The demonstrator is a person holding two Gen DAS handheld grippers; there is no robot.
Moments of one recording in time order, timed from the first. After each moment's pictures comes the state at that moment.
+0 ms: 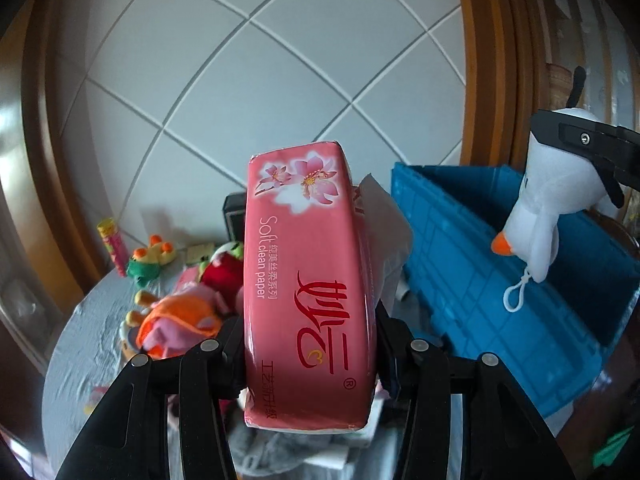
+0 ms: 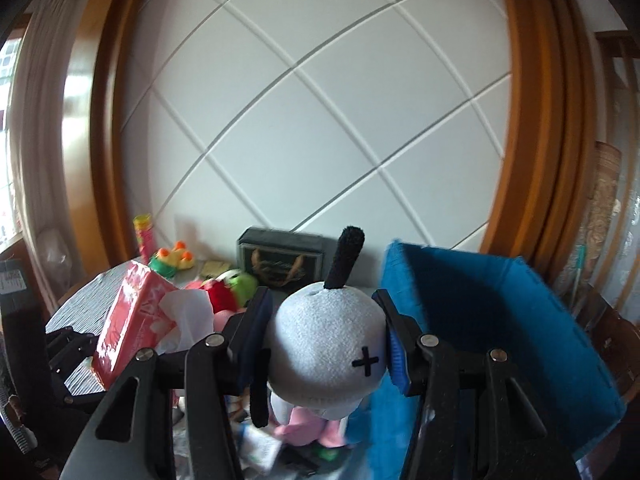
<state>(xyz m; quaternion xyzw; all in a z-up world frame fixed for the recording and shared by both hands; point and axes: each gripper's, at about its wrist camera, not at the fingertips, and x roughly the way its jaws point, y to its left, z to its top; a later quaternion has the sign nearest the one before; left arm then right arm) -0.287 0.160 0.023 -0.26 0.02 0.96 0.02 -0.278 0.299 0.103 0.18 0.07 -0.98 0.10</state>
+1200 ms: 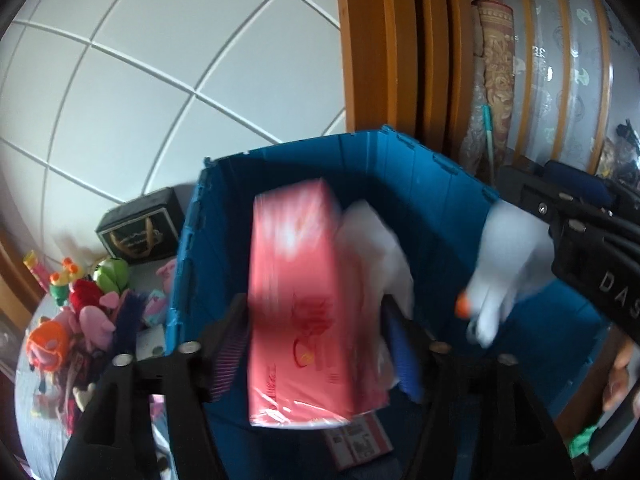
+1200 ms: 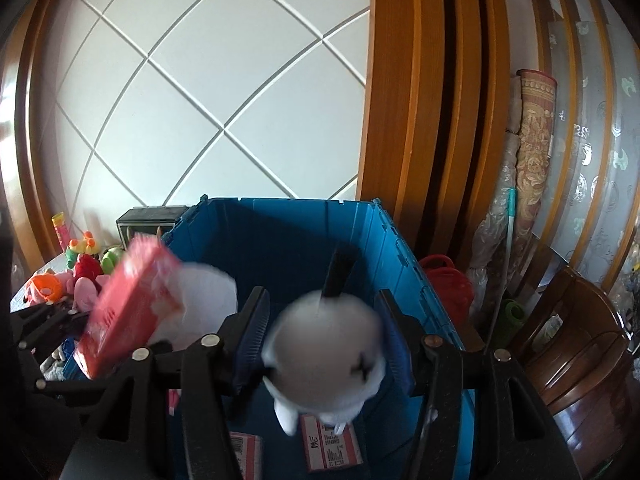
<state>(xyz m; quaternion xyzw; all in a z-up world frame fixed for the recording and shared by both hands) -0.345 0.490 0.018 -0.33 0.07 0.94 0.07 -0.338 0.643 0.060 0.24 0.04 -0.97 0.02</state>
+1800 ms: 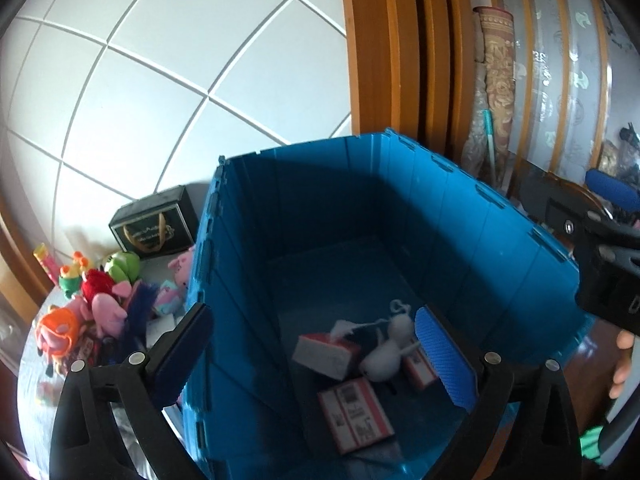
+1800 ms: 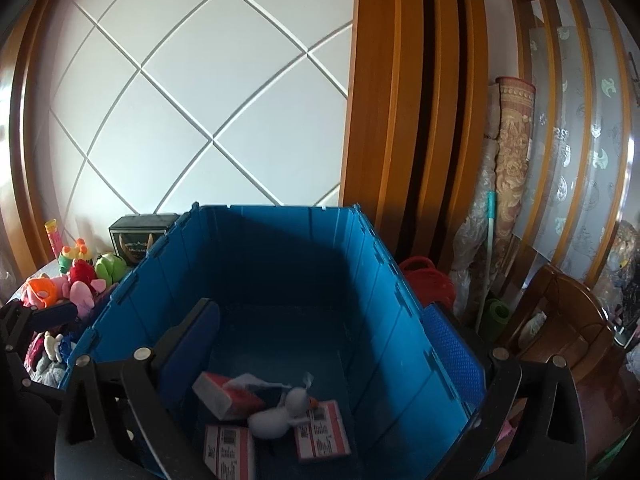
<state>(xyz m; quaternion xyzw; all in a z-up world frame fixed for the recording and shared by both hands) -0.305 0.479 0.020 -0.33 0.06 0.94 0.07 -0.290 0.648 0.065 0.23 0.04 -0.97 -0.01</state>
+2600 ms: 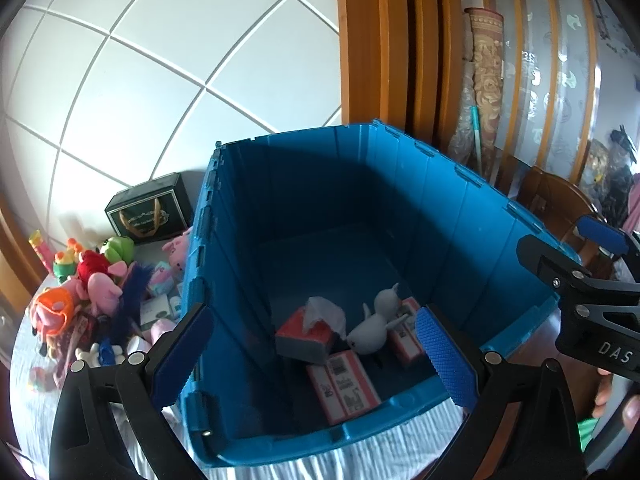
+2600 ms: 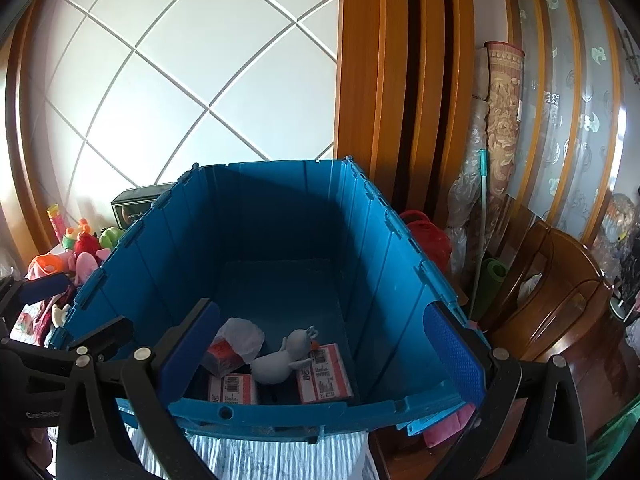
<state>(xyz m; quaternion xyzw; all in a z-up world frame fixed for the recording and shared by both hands) -0.261 0.464 0.012 -0.33 0.05 0.94 0.08 -0.239 0.654 0.032 0.27 0.02 -0.96 -0.02</state>
